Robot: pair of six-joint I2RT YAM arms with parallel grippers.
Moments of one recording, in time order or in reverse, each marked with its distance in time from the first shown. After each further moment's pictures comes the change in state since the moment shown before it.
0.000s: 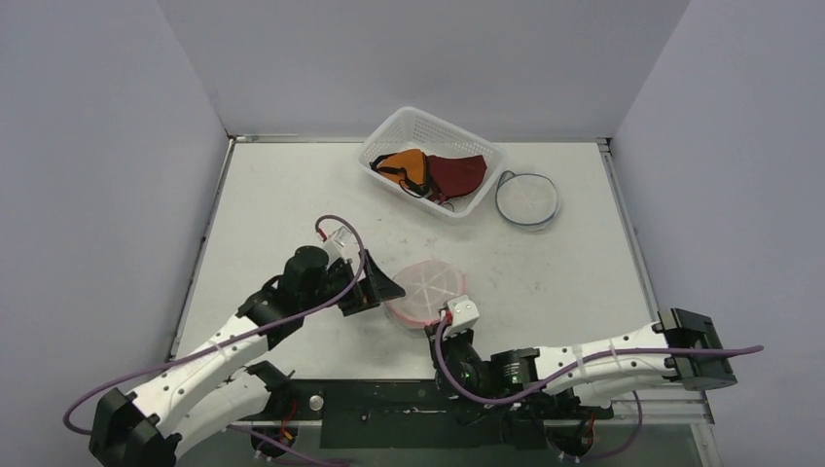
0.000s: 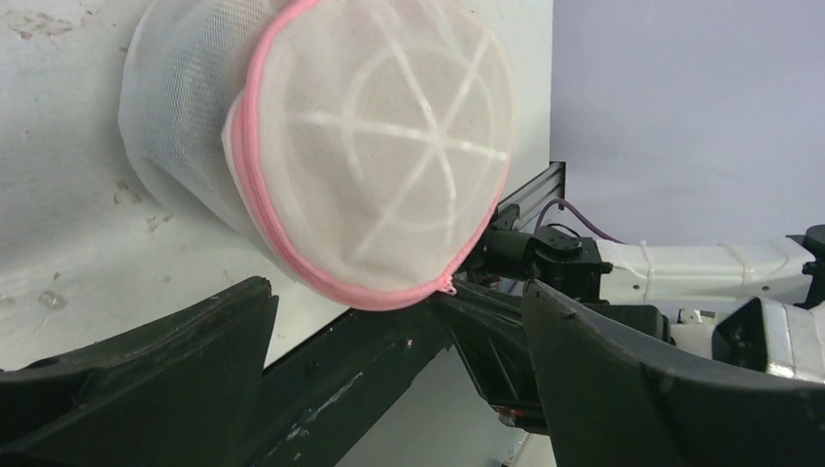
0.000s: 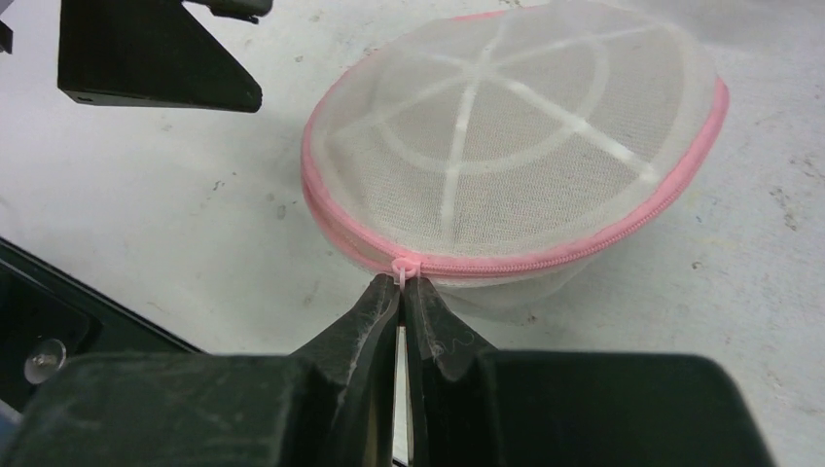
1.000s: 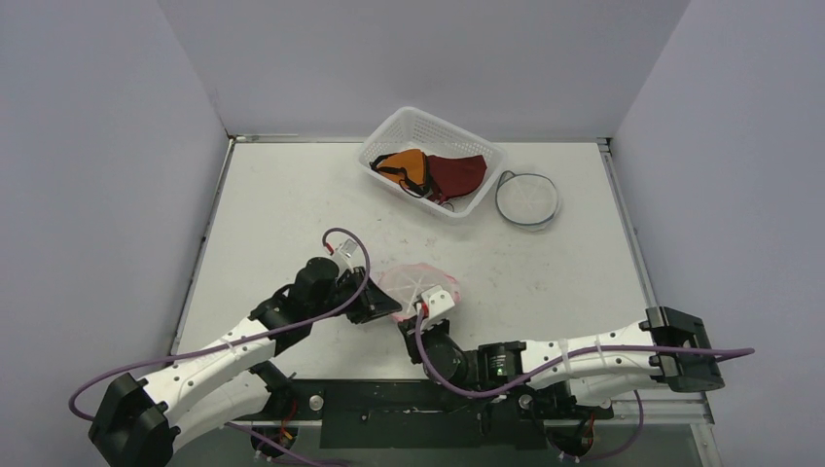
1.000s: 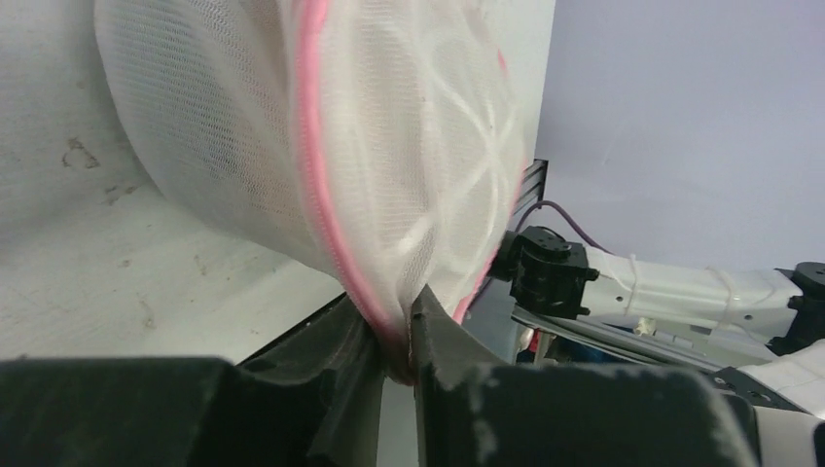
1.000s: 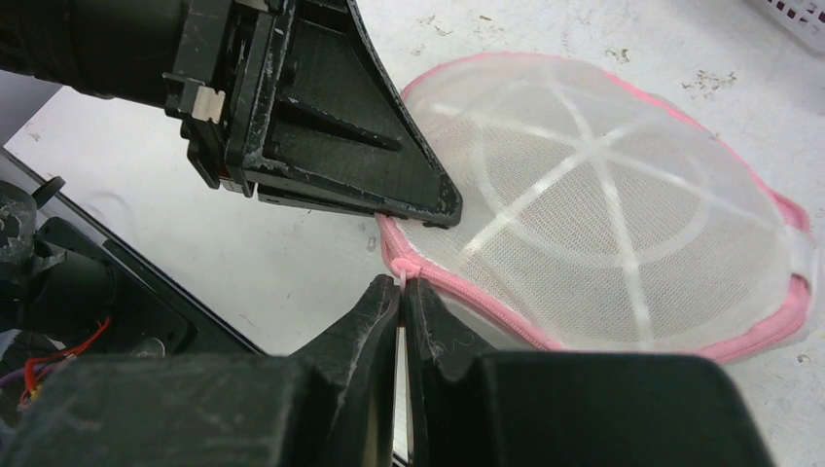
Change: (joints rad) left arm -0.068 -0.010 -0.111 0.094 -0.040 -0.152; right arm -0.055 0.120 0.097 0.240 -0.173 -0.213
